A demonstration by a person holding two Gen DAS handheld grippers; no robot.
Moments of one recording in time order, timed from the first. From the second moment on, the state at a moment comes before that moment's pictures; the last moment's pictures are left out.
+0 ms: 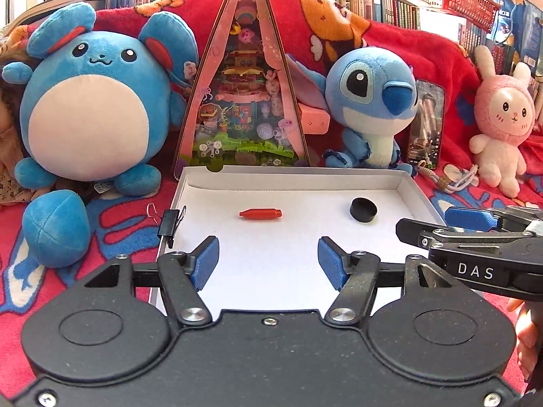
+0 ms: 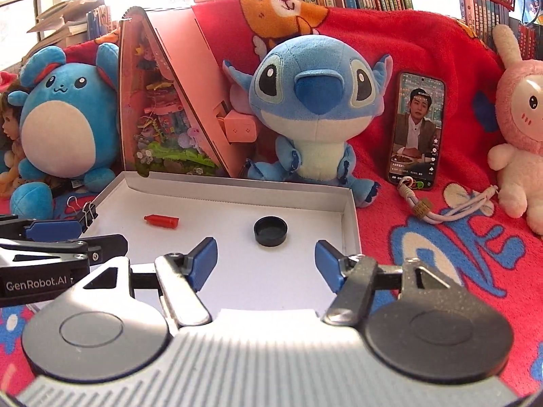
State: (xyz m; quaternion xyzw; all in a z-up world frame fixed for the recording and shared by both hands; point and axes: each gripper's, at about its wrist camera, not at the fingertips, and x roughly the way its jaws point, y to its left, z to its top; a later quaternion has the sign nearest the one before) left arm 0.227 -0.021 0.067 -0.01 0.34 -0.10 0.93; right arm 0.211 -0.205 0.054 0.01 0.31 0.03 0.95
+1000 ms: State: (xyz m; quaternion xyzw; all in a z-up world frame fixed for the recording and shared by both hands) left arm 0.083 -0.010 0.055 -0.01 0.29 -0.13 0.95; right arm 0.073 -0.205 0.041 0.01 0.28 0.07 0.96
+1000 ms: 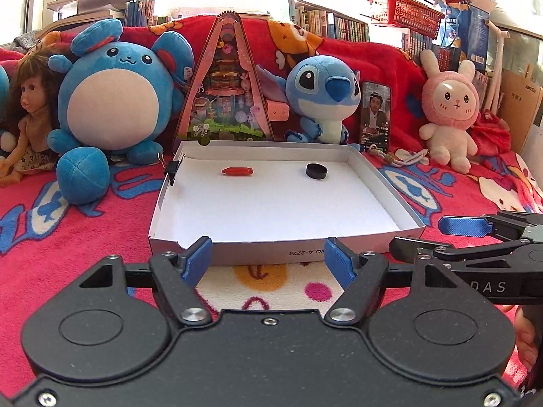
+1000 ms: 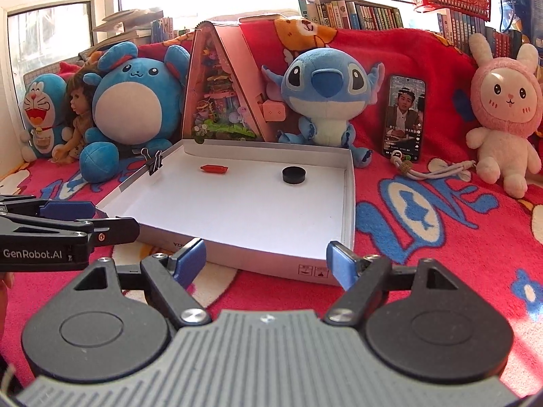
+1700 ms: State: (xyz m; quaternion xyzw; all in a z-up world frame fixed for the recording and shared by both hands) left arm 0.028 -0.003 0.031 0.00 0.27 -0.10 0.96; right arm 0.020 -0.190 0.013 -0.01 0.28 0.06 0.96
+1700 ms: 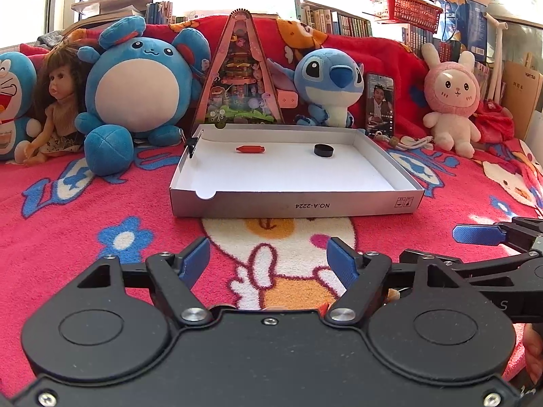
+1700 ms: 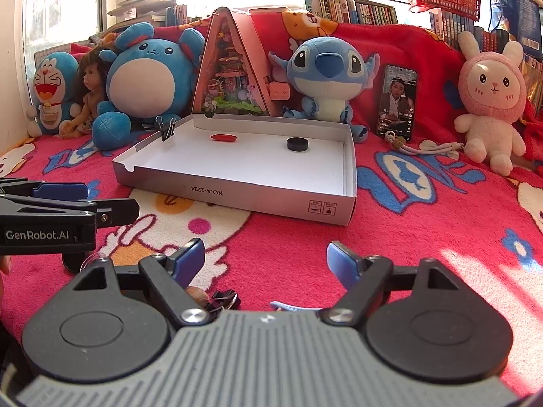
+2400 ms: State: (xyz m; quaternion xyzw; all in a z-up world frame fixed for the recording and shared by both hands) left arm 0.000 0.025 0.015 -0.01 0.30 -0.07 0.95; right arm -0.006 -0.197 0.004 -0.03 0.28 0.03 0.96
